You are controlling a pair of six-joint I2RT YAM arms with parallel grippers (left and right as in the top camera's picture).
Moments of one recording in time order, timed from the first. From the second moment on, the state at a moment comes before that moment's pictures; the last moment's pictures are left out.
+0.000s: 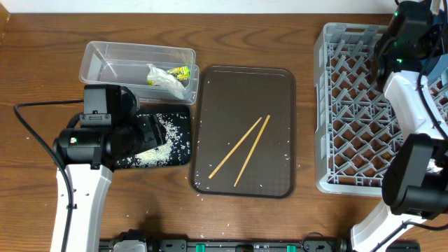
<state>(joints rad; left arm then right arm) 0.01 1.17 1.14 -1.13 0.23 -0.33 -0.13 1.90 1.46 0.12 1.11 -0.79</state>
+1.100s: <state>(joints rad) 0.01 1.17 1.14 -1.13 0.23 -0.33 0.07 1.90 1.48 -0.63 1.11 -0.19</state>
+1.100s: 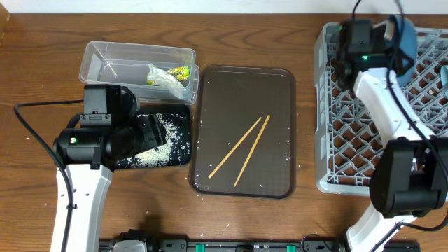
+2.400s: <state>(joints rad) 0.01 1.17 1.14 -1.13 0.23 -0.33 0.18 1.52 1.46 -0.86 -0.20 -0.01</state>
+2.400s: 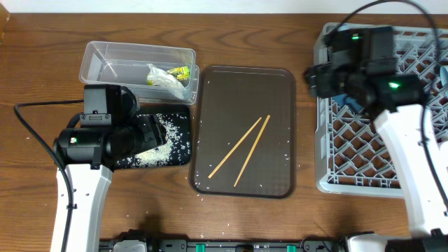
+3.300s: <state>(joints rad) 0.01 1.17 1.14 -1.13 0.23 -0.33 0.60 1.93 1.43 -1.02 -0.05 0.61</state>
